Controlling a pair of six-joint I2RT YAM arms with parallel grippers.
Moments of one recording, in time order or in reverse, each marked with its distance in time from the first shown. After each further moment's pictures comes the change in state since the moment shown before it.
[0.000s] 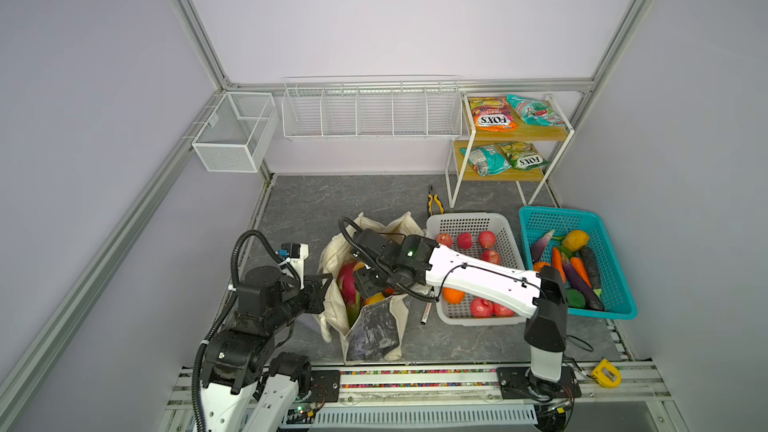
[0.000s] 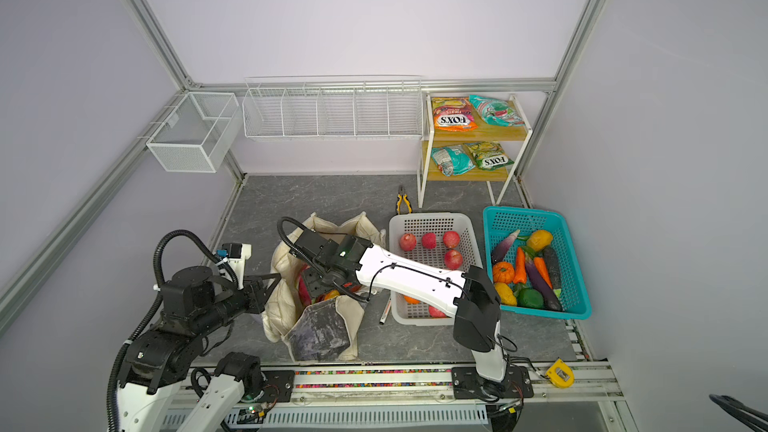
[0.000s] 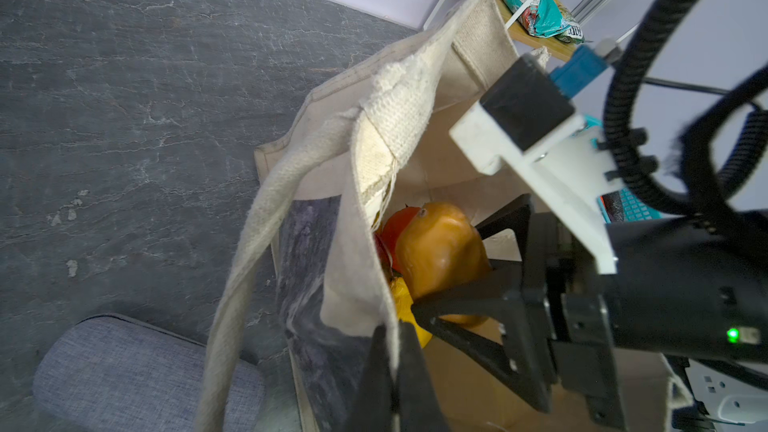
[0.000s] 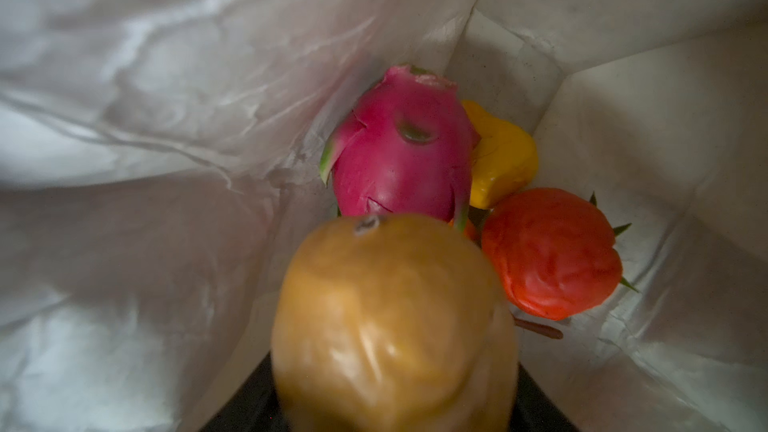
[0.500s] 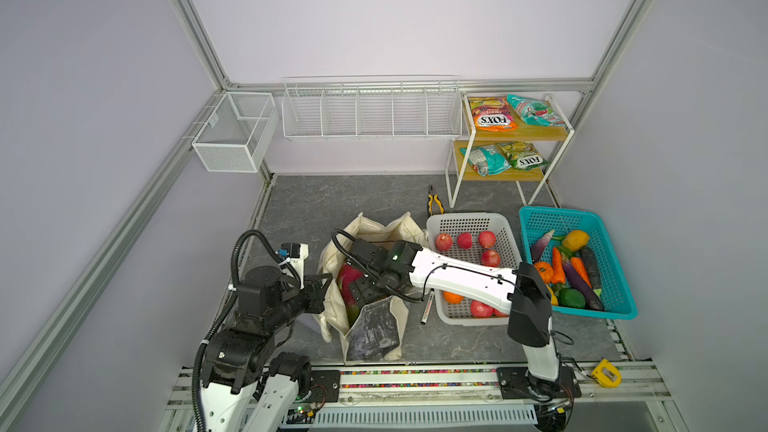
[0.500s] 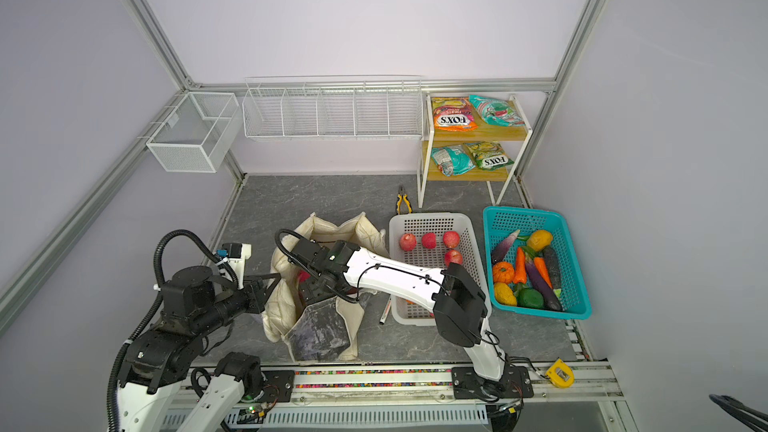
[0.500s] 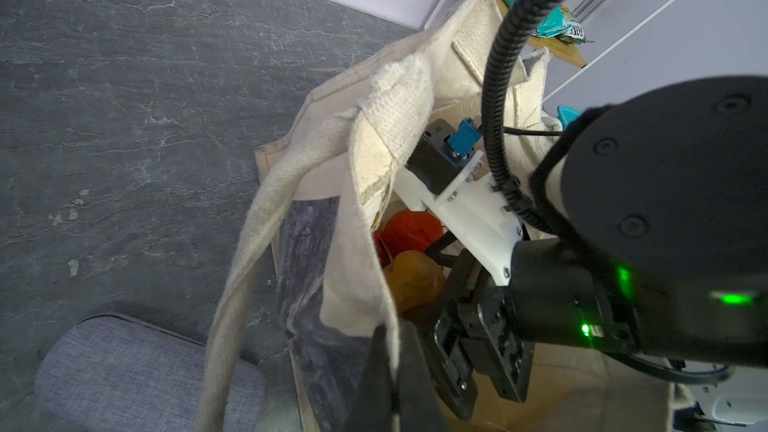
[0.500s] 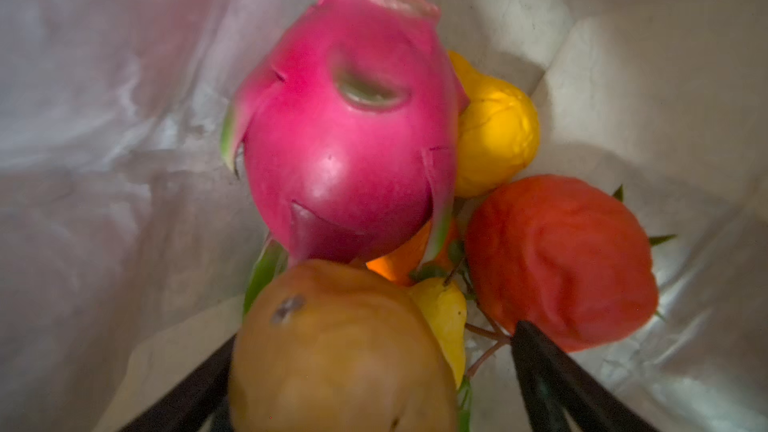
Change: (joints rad) left arm 0.000 0.002 0.000 0.000 0.000 0.000; right arm -0.005 0.093 -0.001 -0.044 0.020 -0.027
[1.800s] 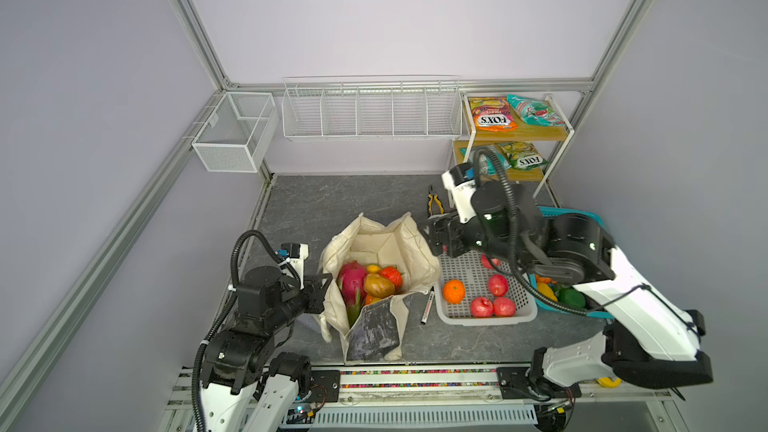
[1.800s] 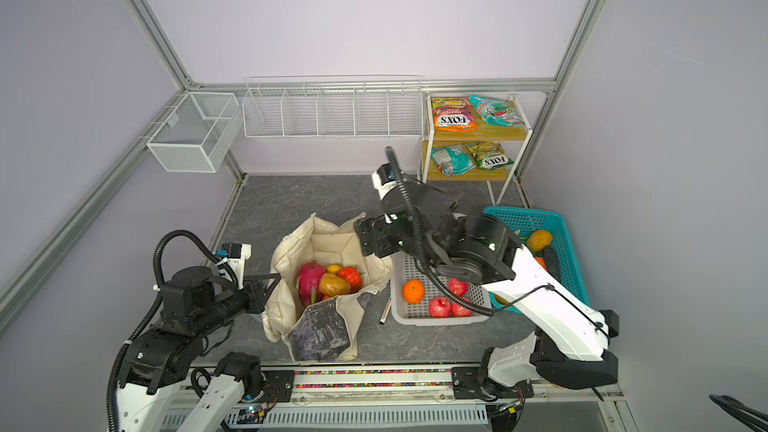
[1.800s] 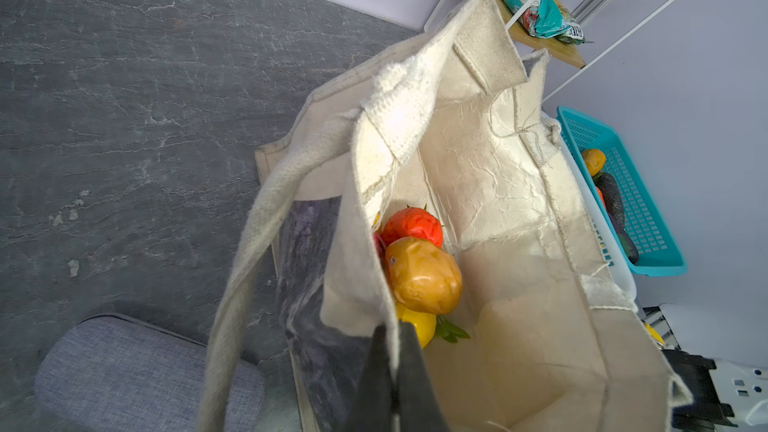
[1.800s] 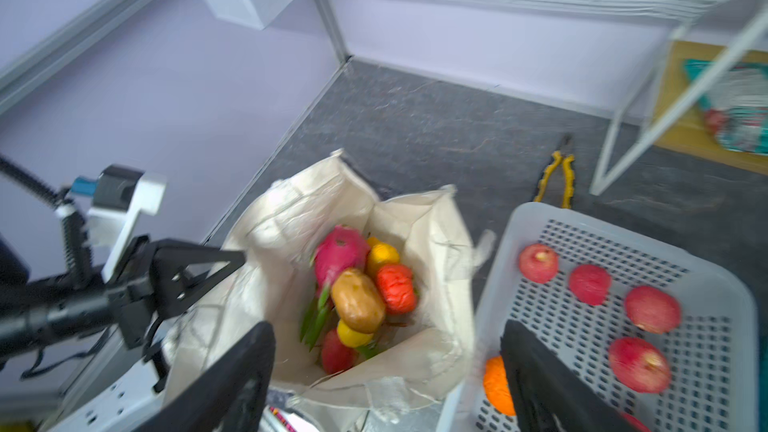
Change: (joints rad) left arm 0.000 -0.002 0.000 0.000 0.000 0.000; right arm -0.105 -0.650 0.134 -0.154 0.306 -0.077
